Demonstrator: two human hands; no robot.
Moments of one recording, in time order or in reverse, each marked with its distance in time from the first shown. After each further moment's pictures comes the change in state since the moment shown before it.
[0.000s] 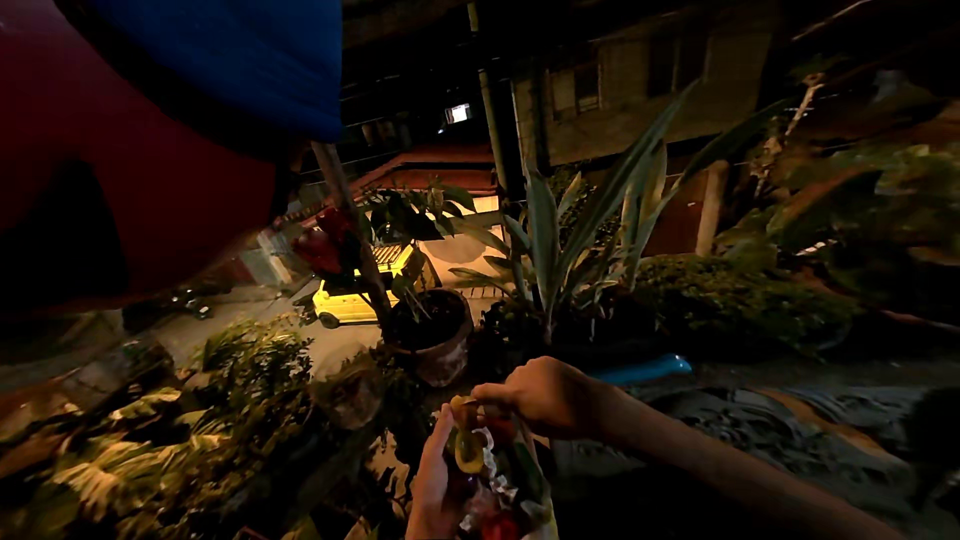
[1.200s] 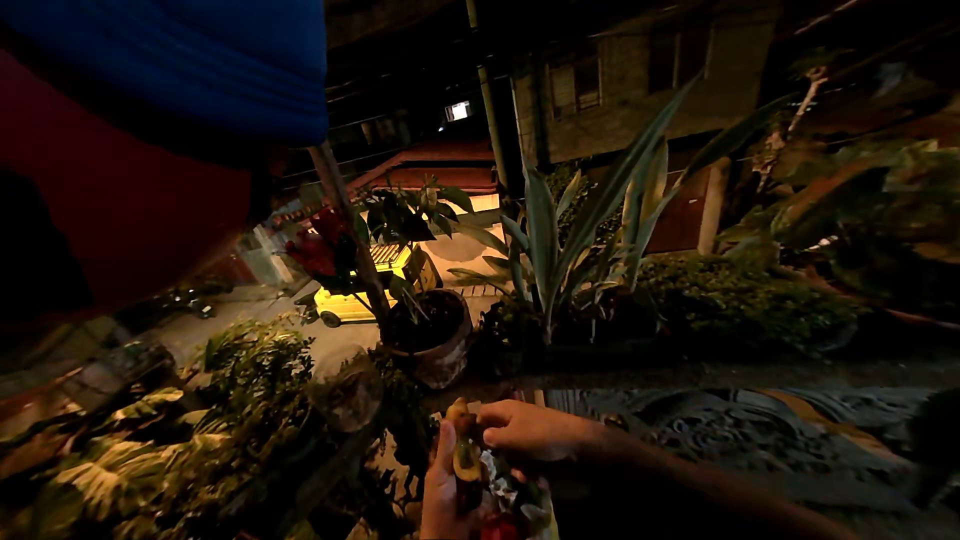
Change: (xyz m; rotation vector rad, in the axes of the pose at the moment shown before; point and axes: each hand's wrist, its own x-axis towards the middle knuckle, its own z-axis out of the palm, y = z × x) left_hand 0.006 -0.029 -0.010 -0.098 0.006 0.069; right_hand 0.033 0.015 0.059 0.985 -0.099 0.043
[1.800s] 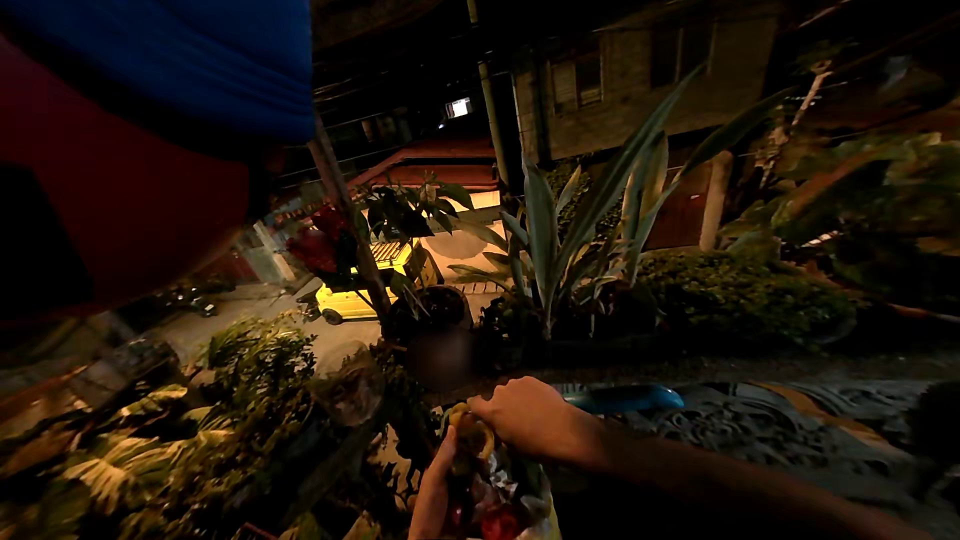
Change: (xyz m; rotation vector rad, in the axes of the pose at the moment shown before) left_hand -0.015 0.015 -0.014 0.234 0.054 -0.220; right_hand -0.012 -0.051 0.010 -0.910 0.065 0.156
